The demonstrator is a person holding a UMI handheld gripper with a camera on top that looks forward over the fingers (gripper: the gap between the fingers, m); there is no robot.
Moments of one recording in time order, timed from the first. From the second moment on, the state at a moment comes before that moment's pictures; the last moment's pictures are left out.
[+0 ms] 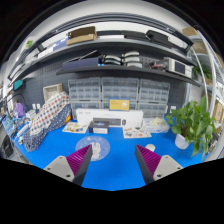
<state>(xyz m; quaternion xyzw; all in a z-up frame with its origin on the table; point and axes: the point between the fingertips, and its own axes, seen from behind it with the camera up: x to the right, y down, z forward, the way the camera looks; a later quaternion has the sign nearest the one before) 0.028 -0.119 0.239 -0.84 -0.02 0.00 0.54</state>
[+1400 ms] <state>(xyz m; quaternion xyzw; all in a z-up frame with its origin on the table) 0.202 0.093 -0.007 -0.94 -0.04 0.03 0.35</state>
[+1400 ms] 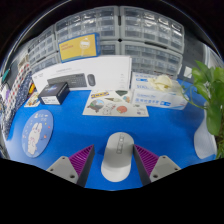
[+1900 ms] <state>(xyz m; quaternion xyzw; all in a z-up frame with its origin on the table) 0.186 0.107 -0.012 -0.93 -0.07 0.03 0.35</state>
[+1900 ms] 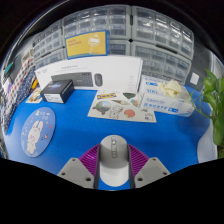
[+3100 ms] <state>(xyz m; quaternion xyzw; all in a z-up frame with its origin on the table) -0.084 0.131 0.005 -0.93 -0.01 -0.05 0.36</state>
